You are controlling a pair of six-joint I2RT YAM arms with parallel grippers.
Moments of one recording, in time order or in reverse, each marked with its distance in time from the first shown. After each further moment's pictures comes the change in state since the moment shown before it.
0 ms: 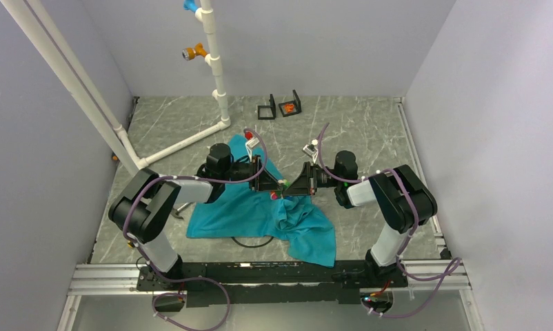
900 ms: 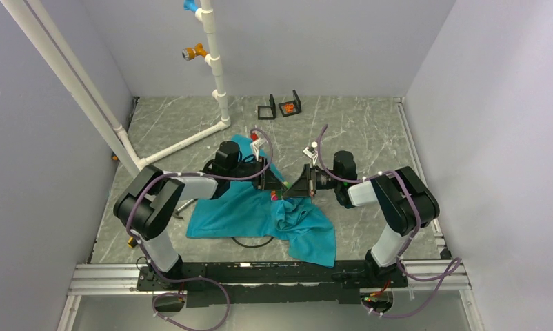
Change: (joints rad) left arm -0.026 0.037 0.067 -0.203 -0.083 0.052; right arm 0.005 -0.019 0.000 -0.156 0.040 -0.118
